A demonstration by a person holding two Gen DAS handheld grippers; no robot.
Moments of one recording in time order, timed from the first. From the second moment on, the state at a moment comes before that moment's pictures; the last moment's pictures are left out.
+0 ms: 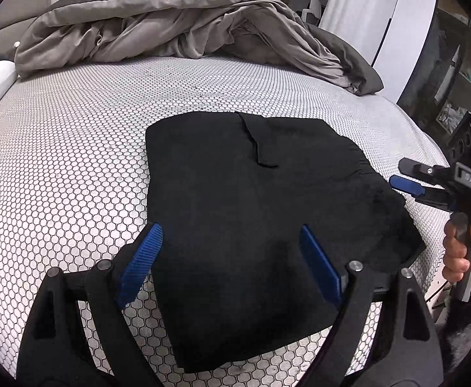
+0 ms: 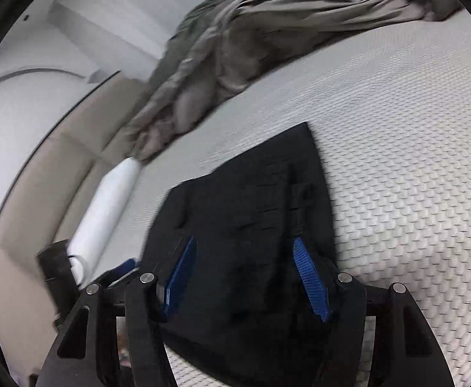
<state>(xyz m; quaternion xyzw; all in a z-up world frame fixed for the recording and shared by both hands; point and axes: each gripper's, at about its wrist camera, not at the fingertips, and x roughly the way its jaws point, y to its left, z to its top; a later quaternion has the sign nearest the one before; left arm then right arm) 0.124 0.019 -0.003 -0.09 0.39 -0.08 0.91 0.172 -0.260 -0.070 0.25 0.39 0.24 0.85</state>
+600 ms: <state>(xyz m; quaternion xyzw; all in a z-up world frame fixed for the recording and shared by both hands) 0.126 0.007 -0.003 -0.07 0.40 -0.07 0.91 0.188 -0.253 -0.087 0.31 0.41 0.30 0.80</state>
